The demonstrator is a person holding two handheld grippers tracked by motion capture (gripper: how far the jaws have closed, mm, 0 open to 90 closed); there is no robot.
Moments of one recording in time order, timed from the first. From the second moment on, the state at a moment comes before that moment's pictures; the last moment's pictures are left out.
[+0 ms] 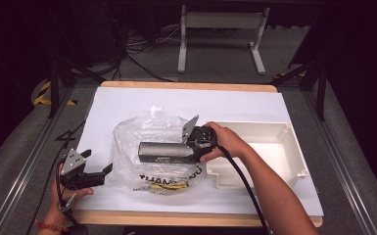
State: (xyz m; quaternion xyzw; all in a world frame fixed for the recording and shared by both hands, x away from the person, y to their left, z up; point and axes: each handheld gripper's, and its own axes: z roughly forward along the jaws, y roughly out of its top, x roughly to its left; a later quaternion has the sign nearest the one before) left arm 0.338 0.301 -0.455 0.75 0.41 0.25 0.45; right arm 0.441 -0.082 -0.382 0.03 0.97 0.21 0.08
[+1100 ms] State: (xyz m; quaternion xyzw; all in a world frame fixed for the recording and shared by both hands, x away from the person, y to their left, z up) left arm 0.338 0.300 -0.455 0.75 0.41 0.25 0.45; right arm 0.439 -0.078 -0.377 0.02 0.98 0.19 0.07
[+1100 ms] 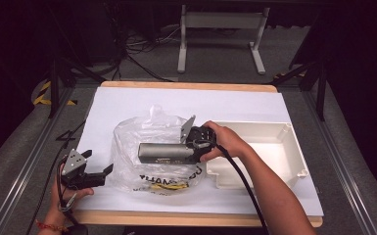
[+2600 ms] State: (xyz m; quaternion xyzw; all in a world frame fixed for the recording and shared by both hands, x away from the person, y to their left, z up) left arm 0.338 0.298 -0.456 0.76 0.41 0.26 0.44; right arm 0.422 -0.098 -0.323 0.00 0.96 0.26 0.11
